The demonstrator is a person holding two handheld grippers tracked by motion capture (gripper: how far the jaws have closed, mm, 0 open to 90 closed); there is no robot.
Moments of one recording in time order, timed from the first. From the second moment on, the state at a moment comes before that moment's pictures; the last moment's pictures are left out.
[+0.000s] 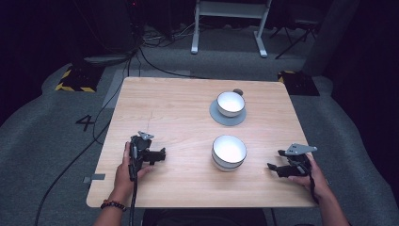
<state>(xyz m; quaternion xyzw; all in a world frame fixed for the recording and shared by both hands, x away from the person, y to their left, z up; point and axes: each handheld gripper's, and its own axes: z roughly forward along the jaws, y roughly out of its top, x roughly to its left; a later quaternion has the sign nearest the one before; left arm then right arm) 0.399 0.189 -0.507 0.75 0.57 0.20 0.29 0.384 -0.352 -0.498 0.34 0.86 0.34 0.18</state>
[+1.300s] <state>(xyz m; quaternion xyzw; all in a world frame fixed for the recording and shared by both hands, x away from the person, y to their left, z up) 0.401 0.189 -0.507 0.75 0.56 0.20 0.29 0.376 -0.365 -0.505 0.37 0.84 0.37 0.17</state>
